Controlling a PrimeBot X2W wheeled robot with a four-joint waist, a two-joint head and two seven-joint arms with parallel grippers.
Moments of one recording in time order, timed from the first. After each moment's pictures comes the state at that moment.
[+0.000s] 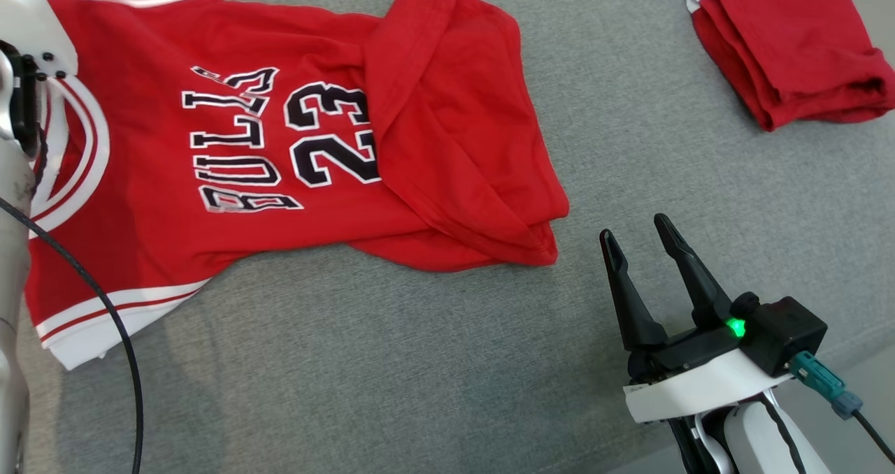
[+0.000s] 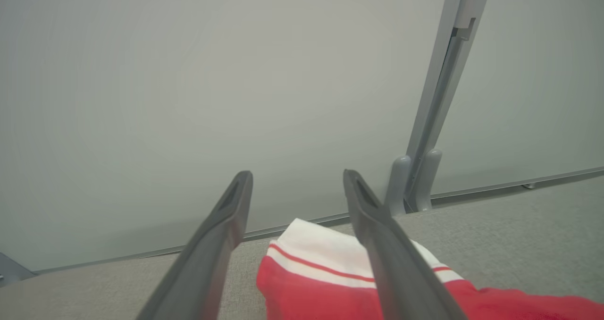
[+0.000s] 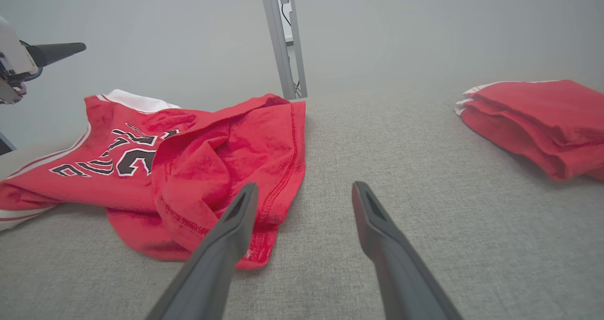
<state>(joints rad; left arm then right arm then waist) -1.25 0.33 -0.25 1.20 -0.31 0.04 -0.21 -0.19 -0.05 0.25 0.10 0.27 0.13 -0.26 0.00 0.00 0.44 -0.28</state>
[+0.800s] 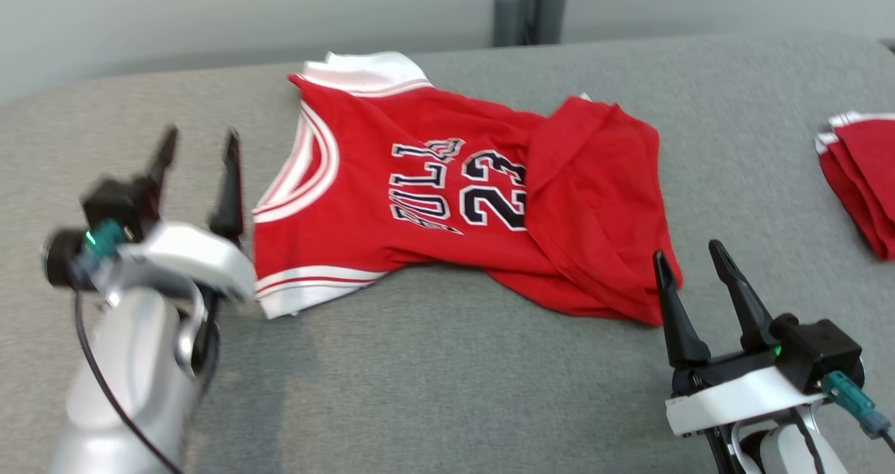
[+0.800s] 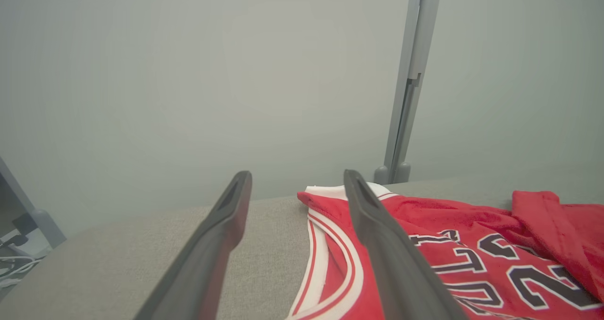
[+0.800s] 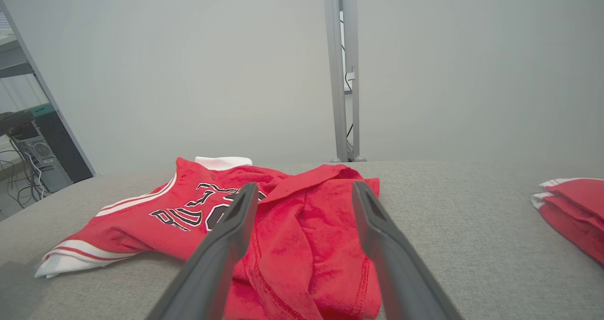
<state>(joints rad) -0.57 0.21 -0.20 0.61 -0.33 -0.01 -0.26 -0.13 -0.05 0.13 0.14 0.20 0.13 -0.26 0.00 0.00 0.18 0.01</state>
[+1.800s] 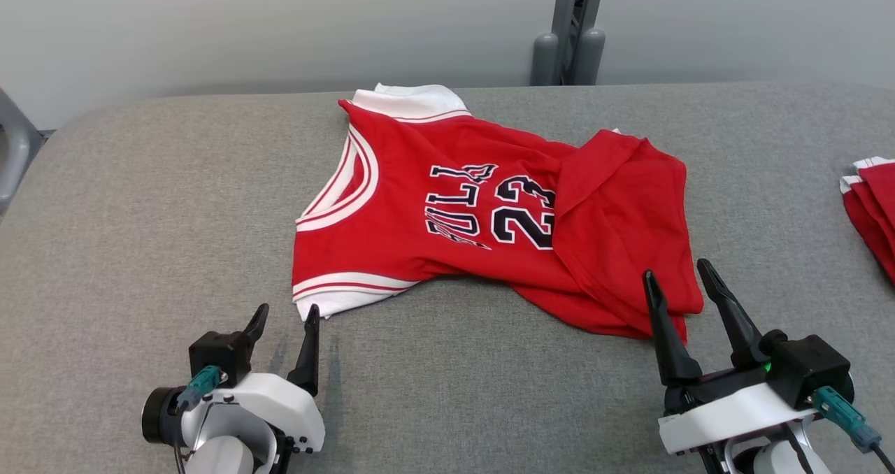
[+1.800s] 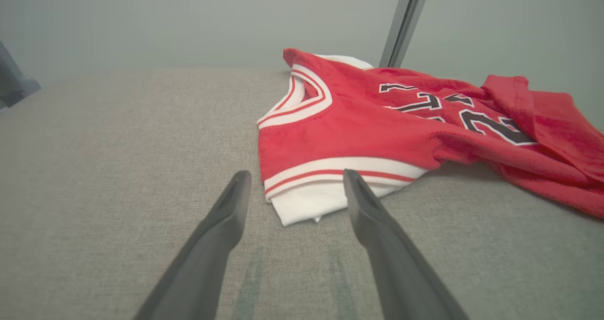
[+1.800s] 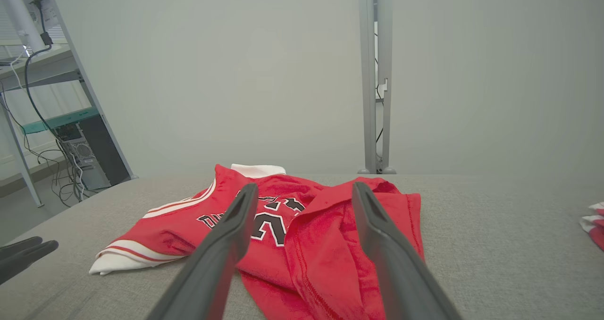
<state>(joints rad) -0.22 0.08 -0.20 0.54 -0.29 0.01 -0.22 -0.09 -0.05 0.15 0.13 0.21 0.13 -0.26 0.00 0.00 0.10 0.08</state>
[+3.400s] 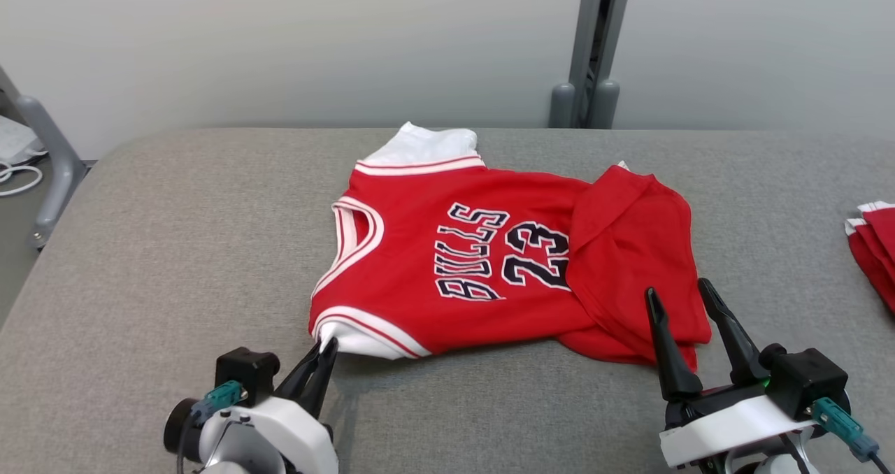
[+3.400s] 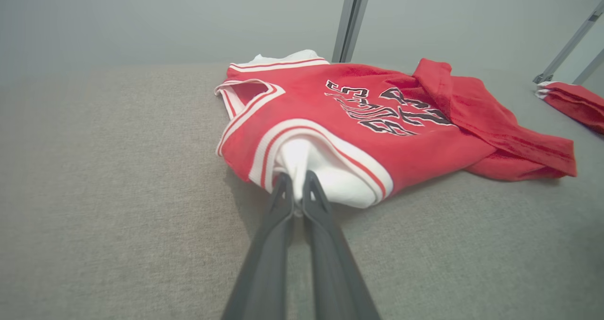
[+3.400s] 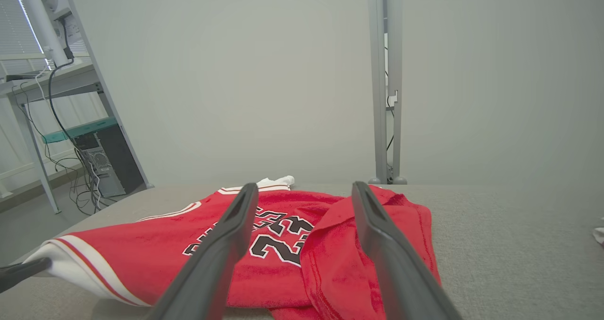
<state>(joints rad) -0.15 0.14 -0.30 0.41 -0.36 -0.08 -0.04 -0.07 -0.05 0.15 0.17 0.24 0.13 -0.26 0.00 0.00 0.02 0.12</state>
